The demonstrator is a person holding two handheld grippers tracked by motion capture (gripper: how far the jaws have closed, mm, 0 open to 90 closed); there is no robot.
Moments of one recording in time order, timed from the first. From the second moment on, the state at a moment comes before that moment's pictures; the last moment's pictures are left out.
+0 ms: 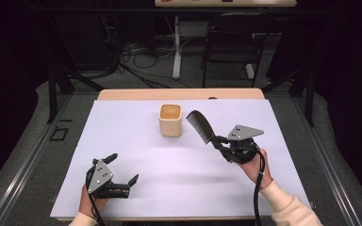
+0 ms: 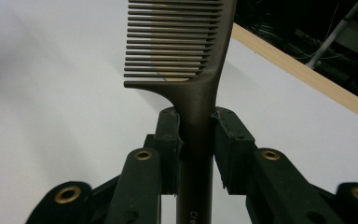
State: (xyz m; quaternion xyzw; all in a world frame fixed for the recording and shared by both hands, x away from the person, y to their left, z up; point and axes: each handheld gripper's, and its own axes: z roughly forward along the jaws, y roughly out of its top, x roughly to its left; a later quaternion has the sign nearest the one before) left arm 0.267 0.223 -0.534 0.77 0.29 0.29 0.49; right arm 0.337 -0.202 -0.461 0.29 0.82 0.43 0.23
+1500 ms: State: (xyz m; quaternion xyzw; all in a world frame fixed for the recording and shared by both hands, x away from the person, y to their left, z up) left arm 0.267 0.223 -0.535 0.77 0.29 0.29 0.50; right arm 0.377 -0.181 -0.433 0.29 0.81 0.46 0.24
